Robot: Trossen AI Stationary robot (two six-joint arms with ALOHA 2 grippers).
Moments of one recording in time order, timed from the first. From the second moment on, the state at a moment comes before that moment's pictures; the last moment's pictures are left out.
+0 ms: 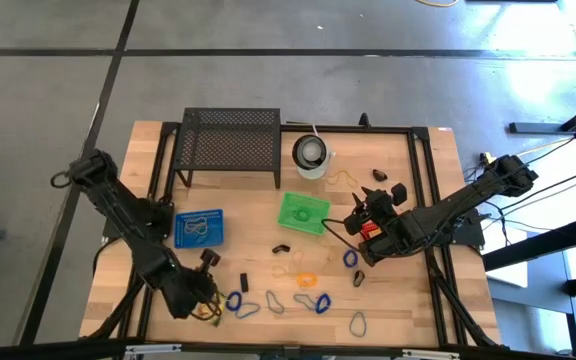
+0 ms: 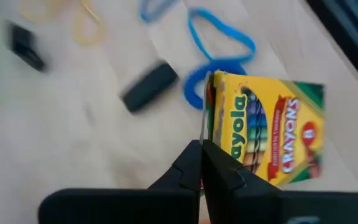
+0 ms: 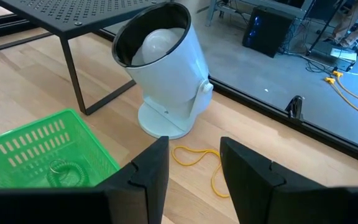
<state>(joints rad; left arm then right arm) -0.89 1.41 0.83 -0.55 -0.38 -0.33 0.50 1.38 0.92 -1.01 1.16 1.34</state>
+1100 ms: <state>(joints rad) -0.58 1.30 0.83 0.03 -0.80 0.23 0.50 1.38 0.92 -0.82 1.20 1.16</state>
